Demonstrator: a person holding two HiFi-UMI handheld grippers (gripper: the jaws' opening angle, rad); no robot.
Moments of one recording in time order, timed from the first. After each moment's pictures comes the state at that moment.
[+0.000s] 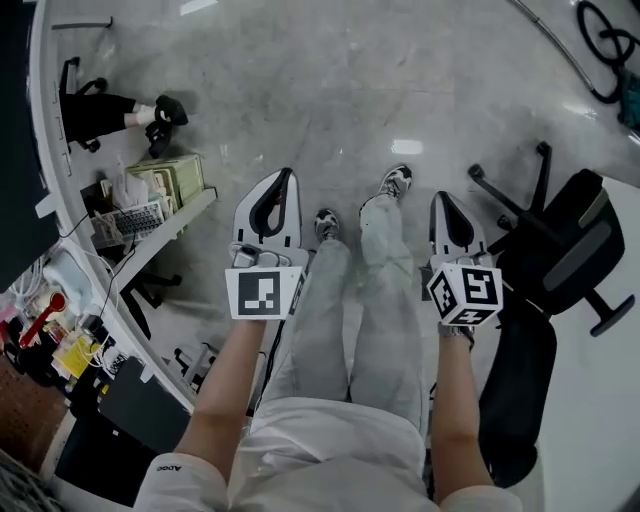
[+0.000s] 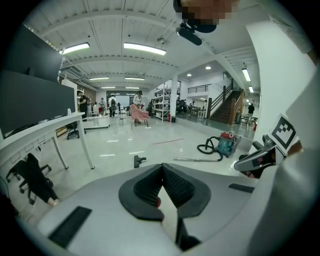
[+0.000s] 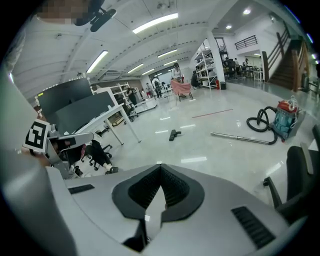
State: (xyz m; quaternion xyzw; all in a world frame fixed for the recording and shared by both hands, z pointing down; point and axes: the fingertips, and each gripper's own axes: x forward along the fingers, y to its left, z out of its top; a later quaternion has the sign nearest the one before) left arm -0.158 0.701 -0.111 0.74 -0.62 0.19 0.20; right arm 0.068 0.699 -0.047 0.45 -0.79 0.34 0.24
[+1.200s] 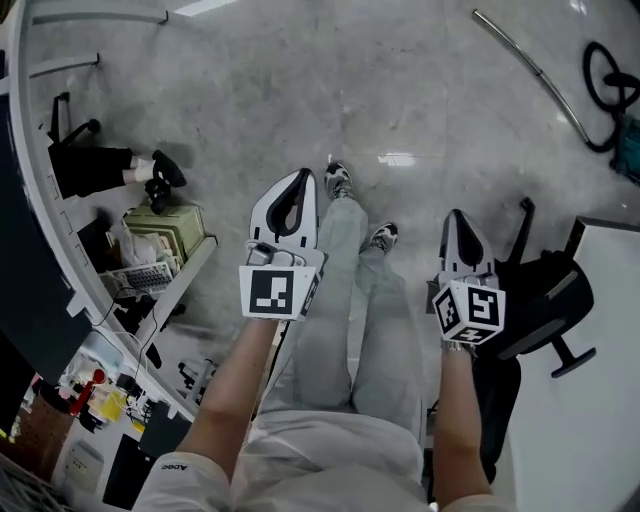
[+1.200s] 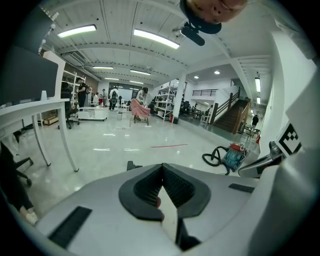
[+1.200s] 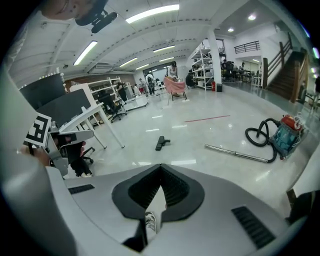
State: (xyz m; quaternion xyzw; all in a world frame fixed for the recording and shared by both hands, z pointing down) left arm -0.178 0.428 -0.067 0.74 -0.61 0.16 0.24; right arm 0.058 0.445 -0.025 0.49 -0.76 0.33 0.28
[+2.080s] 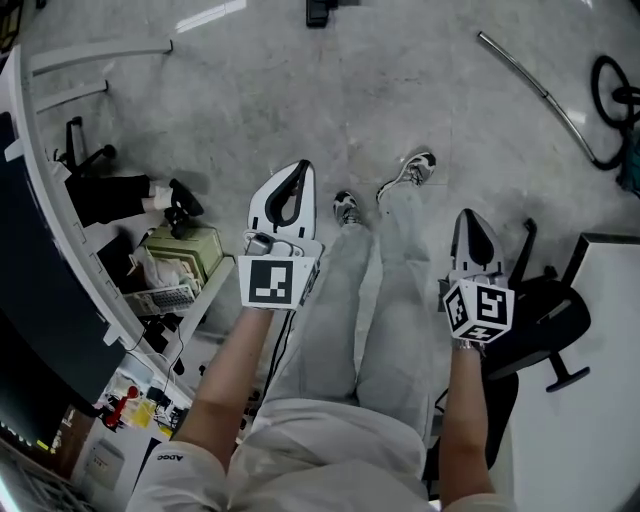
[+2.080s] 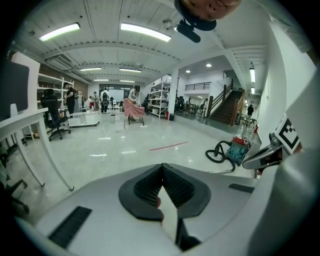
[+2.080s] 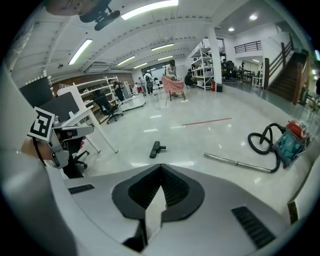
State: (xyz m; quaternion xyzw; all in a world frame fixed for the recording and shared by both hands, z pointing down) left arm -0.191 0.276 -0.060 0.76 -0.59 0.19 0.21; right arm 0.064 0.310 -0.014 0.49 -0.76 0.32 0.29
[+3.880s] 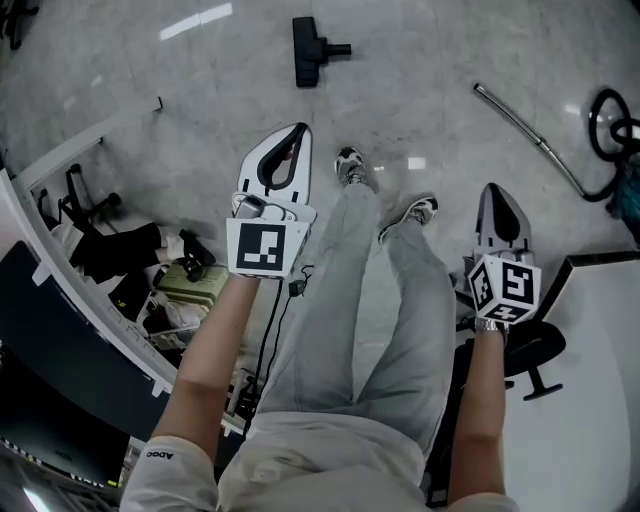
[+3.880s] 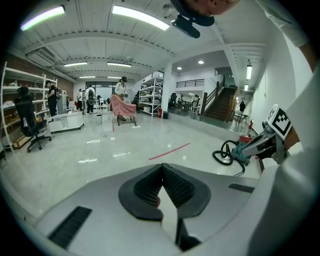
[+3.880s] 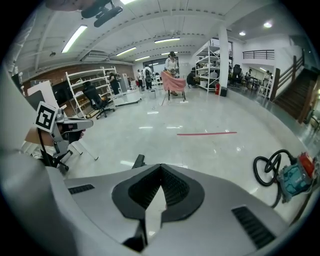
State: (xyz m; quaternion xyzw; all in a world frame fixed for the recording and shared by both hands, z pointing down) left arm -0.230 -0.046 0.000 0.79 -0.54 0.21 0.21; right arm 0.053 -0.006 0.029 0.49 -0.75 0.29 0.33
